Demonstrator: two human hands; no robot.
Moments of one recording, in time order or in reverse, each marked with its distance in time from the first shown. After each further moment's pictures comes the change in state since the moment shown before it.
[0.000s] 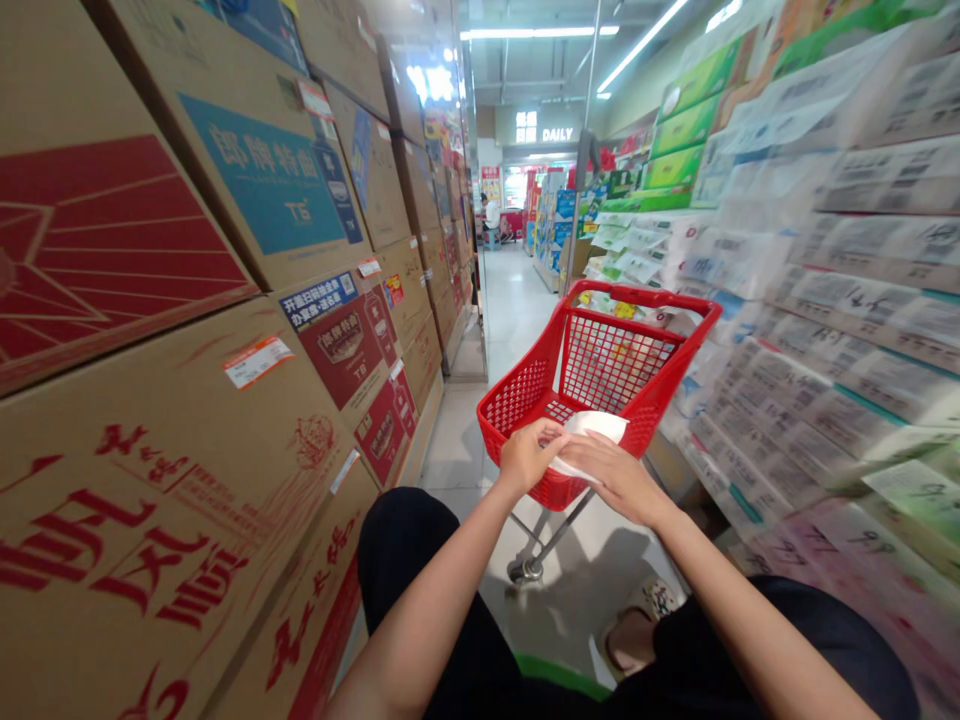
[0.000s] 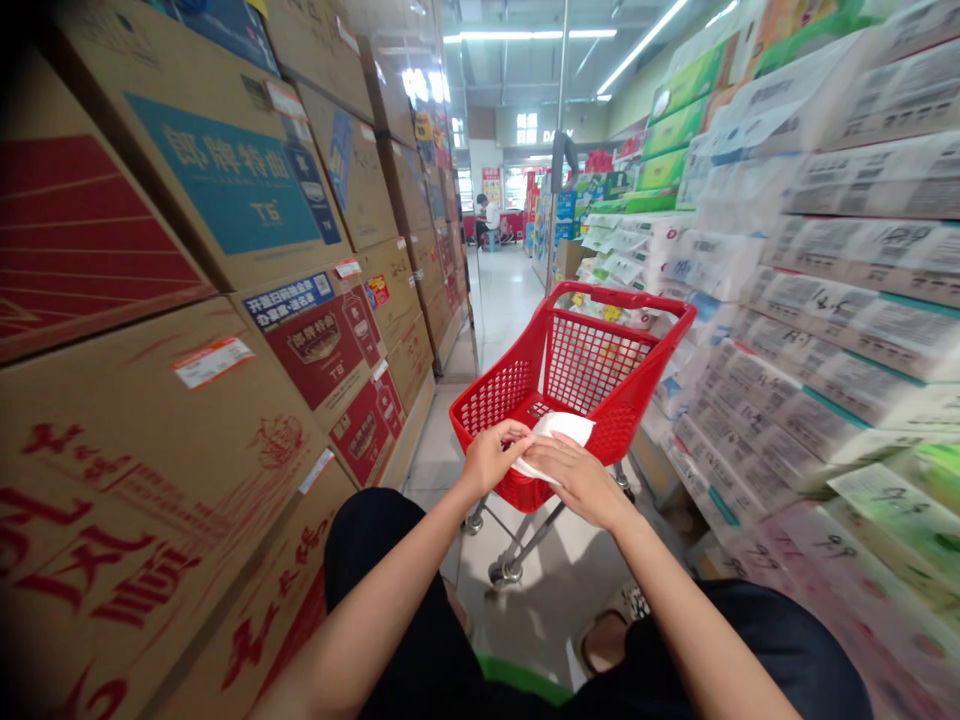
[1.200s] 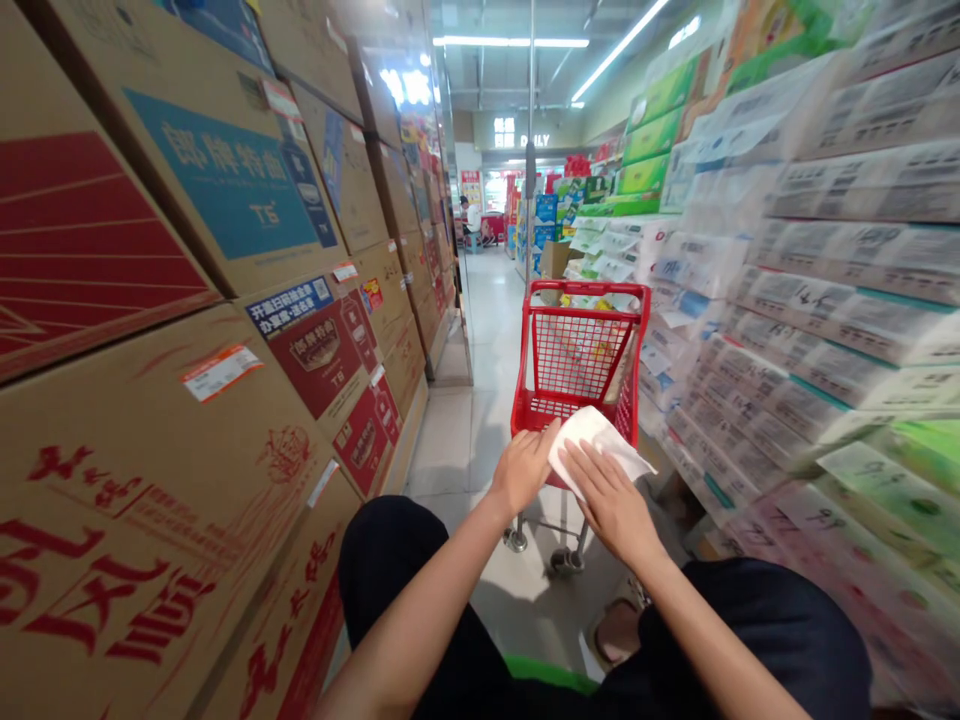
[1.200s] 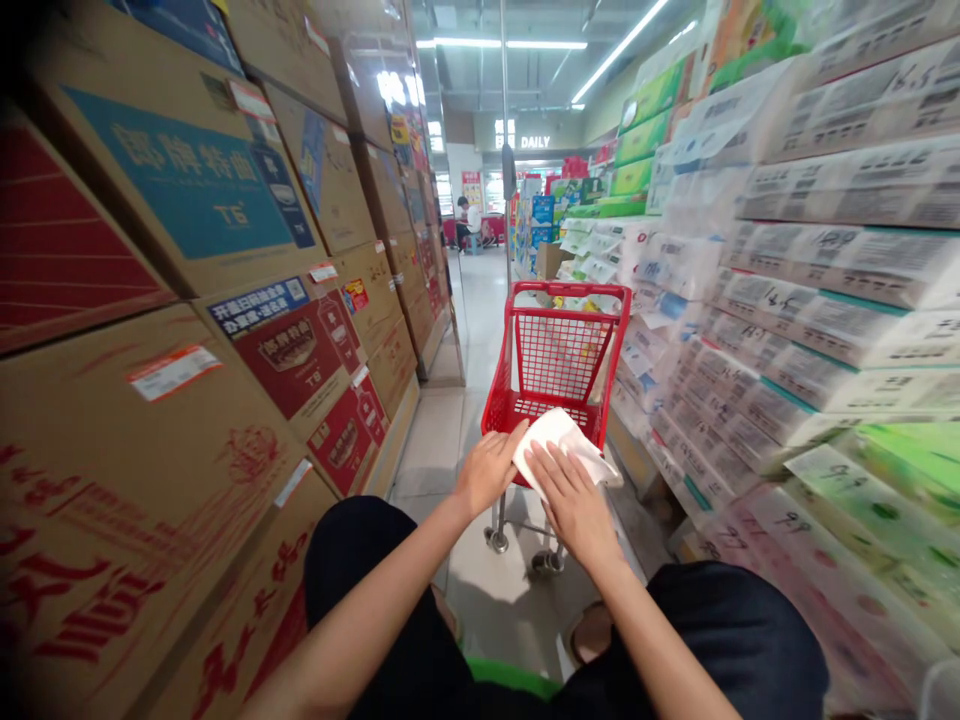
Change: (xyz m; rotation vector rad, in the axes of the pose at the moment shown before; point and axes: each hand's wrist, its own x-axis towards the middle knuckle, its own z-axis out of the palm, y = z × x) left_hand -0.010 -0.009 0.017 0.683 -0.121 0.471; right_hand -0.037 -0.050 0.020 -0.329 0.166 0.323
